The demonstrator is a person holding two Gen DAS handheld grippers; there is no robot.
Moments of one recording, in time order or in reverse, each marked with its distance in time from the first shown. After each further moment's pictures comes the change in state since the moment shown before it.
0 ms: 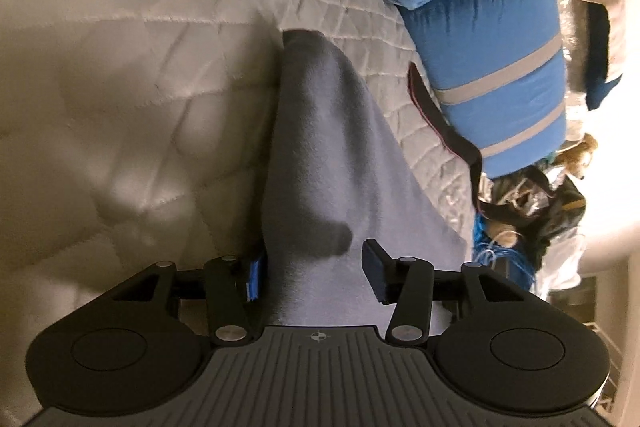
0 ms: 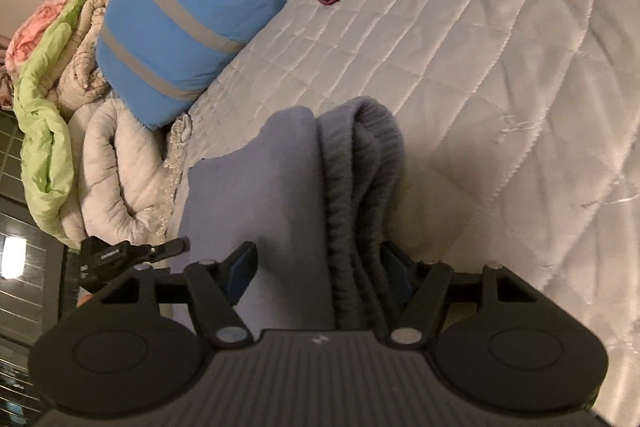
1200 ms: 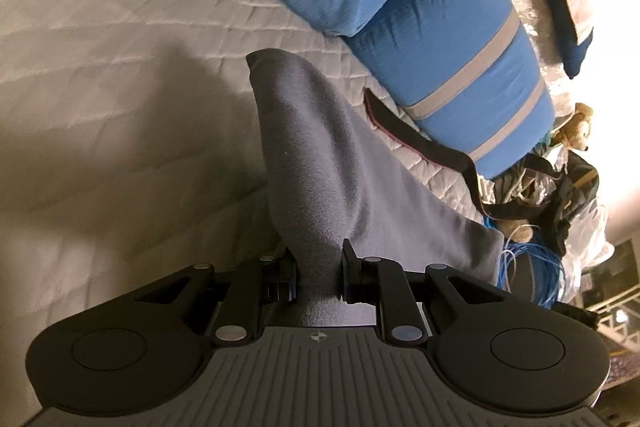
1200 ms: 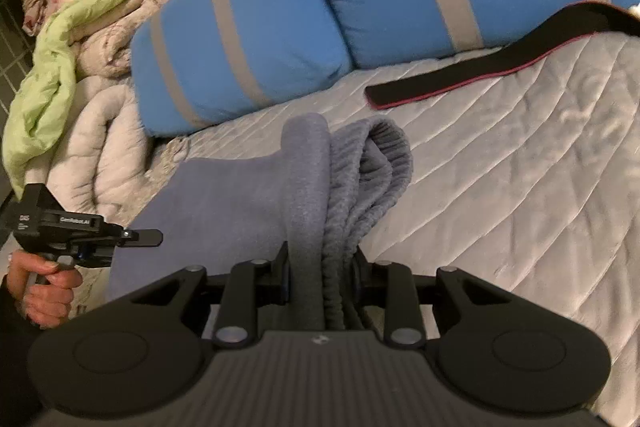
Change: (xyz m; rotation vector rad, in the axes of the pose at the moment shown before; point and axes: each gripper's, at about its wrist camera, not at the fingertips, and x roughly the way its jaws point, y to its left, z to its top) left arm -0.004 -0.063 0.005 0.218 -0.149 0.059; right arm -0.018 0.060 -0.009 -0.376 -0.279 -0.178
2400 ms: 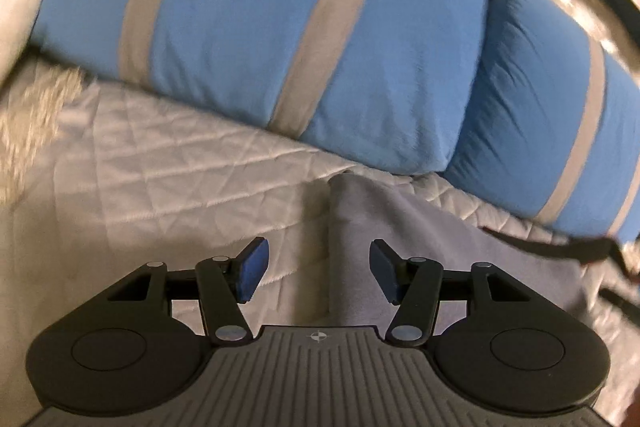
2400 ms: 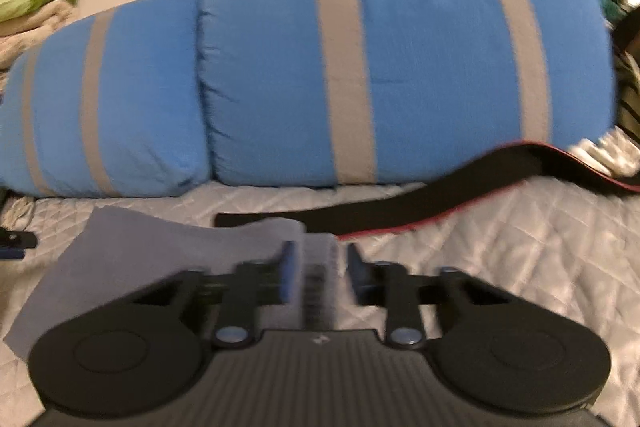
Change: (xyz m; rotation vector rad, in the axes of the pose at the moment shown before) left arm 0.057 -0.044 0.063 0.311 -0.379 0.477; right arm 0.085 -0.026 0.072 -0.194 -0.286 -0.393
